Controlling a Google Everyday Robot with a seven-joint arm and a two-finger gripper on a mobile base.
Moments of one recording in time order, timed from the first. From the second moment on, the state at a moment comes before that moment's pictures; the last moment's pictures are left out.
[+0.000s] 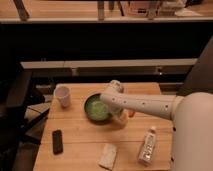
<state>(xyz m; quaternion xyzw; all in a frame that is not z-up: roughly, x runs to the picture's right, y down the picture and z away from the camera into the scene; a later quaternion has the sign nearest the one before) 0.072 0.157 0.871 -0.29 -0.06 -0.42 0.86</state>
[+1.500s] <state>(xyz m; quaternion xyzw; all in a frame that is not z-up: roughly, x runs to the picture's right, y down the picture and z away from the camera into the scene) 0.080 0.150 0.870 -0.29 -0.06 -0.45 0.84</state>
